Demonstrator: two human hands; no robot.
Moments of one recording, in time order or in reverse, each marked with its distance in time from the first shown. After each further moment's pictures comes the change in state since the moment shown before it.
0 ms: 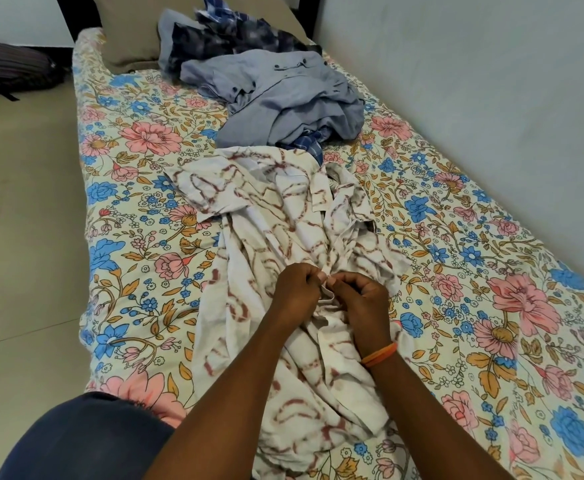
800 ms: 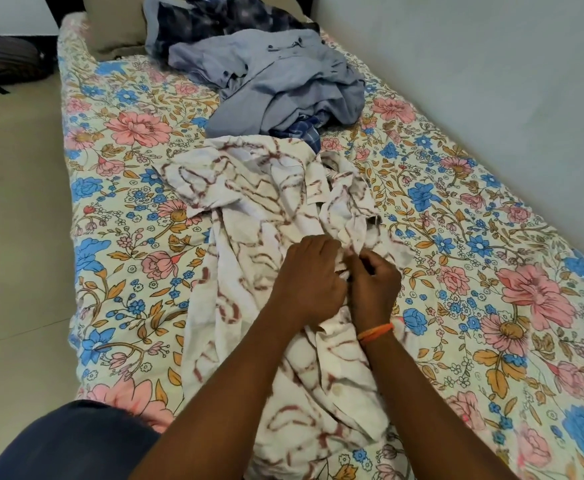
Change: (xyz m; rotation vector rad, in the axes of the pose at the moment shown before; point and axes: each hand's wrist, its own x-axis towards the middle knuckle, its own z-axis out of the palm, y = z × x) left_hand 0.010 0.010 0.008 0.634 0.098 0.564; right_hand 0.033 0.004 0.003 -0.305 0.281 -0.190
